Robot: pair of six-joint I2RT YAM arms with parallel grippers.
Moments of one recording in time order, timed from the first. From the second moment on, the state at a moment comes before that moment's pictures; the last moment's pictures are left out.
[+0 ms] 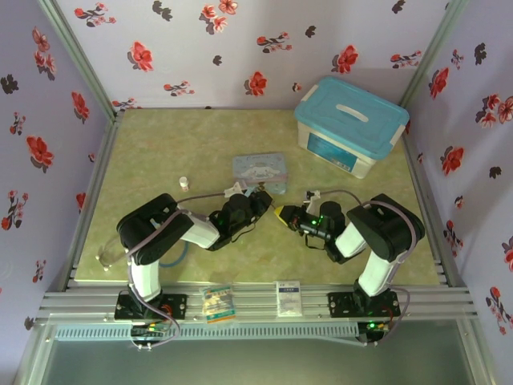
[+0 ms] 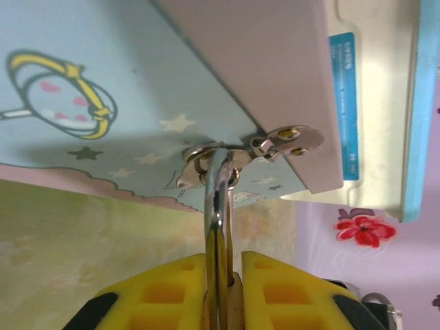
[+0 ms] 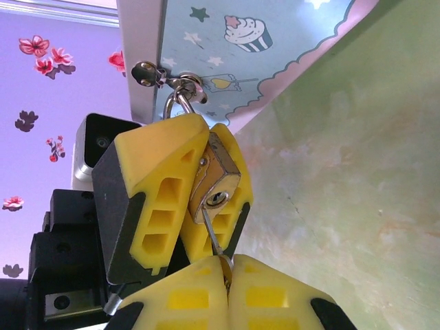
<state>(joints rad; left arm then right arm) -0.91 1.88 0.67 0.90 -0.14 -1.38 0.51 1.75 0.23 1.27 -0.56 1.27</state>
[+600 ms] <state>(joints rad) -0.93 1.90 0.64 0.99 -0.18 -1.42 0.49 1.77 0.24 1.27 -0.58 1.30</state>
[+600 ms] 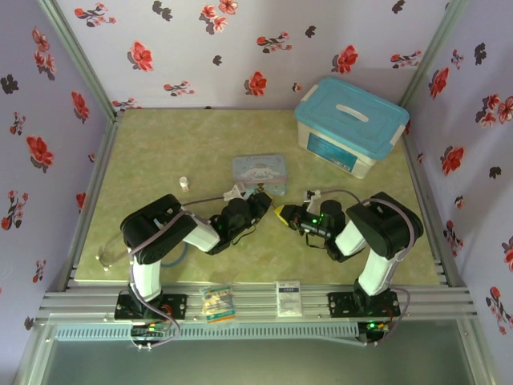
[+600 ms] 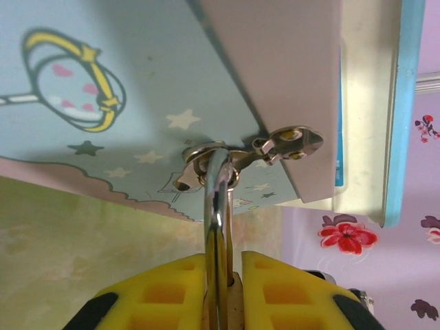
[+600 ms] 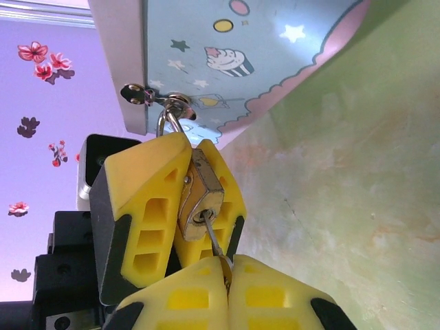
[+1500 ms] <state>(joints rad) -0.97 1.93 0.67 1.01 -0.26 -1.45 0.50 1.70 0.27 1.17 -0.53 1.28</state>
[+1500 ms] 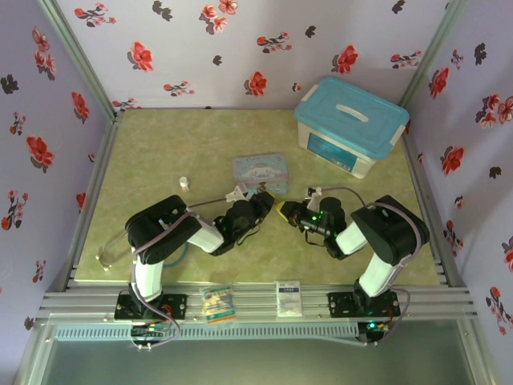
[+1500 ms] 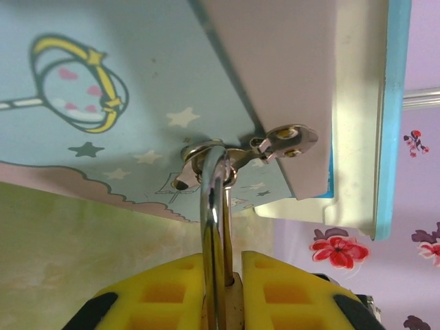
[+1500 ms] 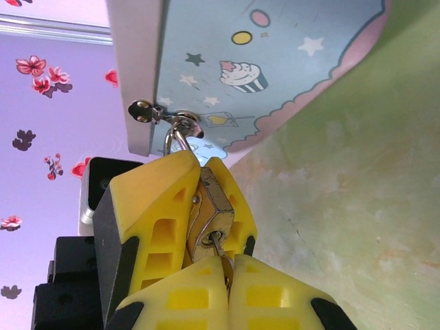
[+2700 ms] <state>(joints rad) -0.99 1.90 0.69 1.12 -0.34 -1.54 0.51 1.55 0.26 1.14 -0.47 1.15</state>
